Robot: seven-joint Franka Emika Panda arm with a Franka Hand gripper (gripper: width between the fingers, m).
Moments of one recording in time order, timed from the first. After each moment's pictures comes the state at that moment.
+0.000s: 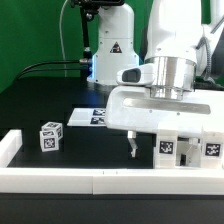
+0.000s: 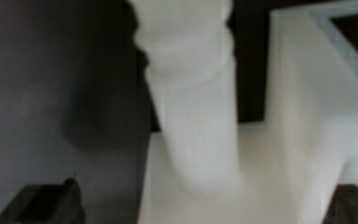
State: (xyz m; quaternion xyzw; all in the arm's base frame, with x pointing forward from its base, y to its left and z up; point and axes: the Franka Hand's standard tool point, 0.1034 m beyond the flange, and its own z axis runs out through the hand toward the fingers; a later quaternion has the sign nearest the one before) arm 0.564 0.053 0.008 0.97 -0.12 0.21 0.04
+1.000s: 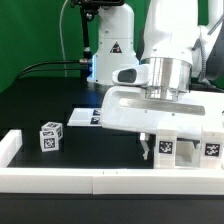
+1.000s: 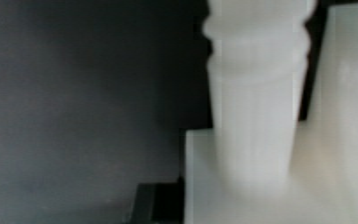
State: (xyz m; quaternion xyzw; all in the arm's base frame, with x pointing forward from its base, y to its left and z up) arm 0.563 0.041 0.008 0.97 -0.12 0.21 0.04
